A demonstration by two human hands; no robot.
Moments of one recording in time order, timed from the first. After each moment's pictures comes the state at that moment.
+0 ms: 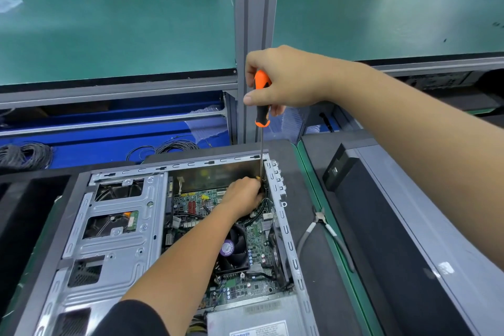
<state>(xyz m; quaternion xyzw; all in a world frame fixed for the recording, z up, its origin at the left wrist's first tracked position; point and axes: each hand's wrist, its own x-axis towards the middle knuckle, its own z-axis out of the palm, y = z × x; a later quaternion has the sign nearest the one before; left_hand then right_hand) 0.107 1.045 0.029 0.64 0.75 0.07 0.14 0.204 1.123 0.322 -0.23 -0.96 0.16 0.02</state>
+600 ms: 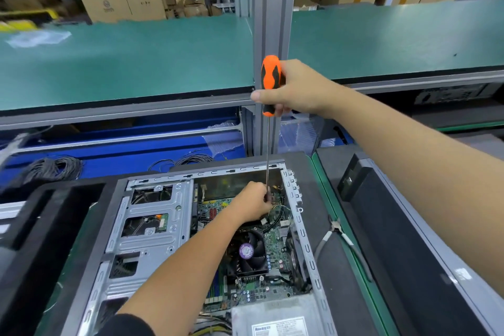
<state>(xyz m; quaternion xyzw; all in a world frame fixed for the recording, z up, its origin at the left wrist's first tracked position) 0.097 1.020 0.079 0.59 0.75 0.14 0.27 0.198 1.118 0.315 -0.24 -0.87 0.39 0.17</state>
